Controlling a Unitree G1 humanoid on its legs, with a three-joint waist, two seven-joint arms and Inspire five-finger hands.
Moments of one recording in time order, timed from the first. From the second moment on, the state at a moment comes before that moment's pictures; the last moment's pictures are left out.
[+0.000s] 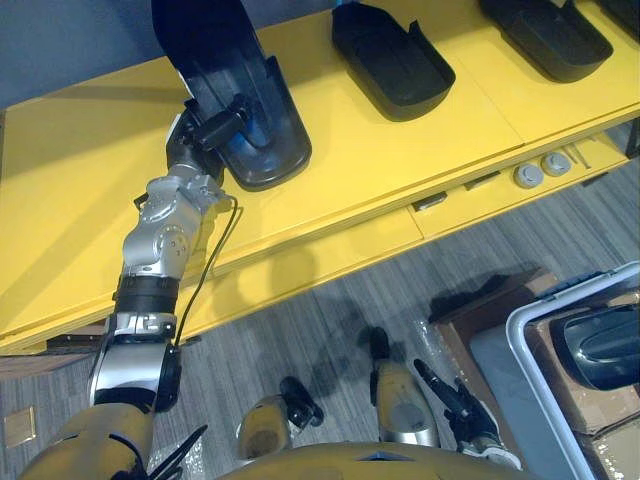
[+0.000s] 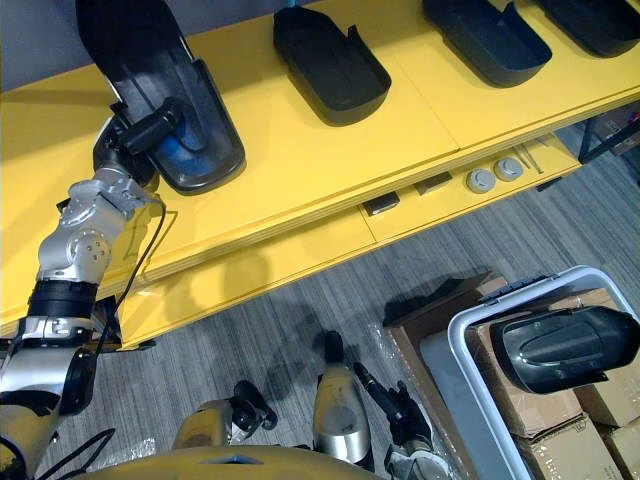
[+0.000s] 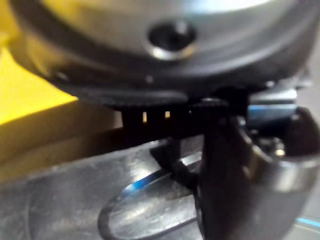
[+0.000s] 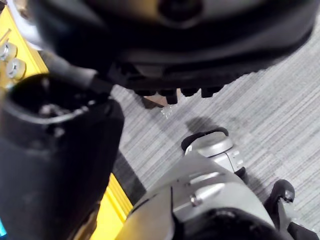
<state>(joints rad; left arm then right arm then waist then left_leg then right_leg) -0.69 0.44 0.09 0.36 -0.61 0.23 0.04 0.30 -0.11 -0.19 0.69 0.25 -0.07 0.09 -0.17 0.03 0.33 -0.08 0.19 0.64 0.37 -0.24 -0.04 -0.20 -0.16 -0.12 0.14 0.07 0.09</state>
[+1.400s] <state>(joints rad) -0.74 0.48 0.07 0.52 -0.44 0.19 0.43 0.34 -0.10 -0.05 0.53 0.20 -0.26 -0.14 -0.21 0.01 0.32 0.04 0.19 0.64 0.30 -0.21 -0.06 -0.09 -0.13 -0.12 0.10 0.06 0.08</state>
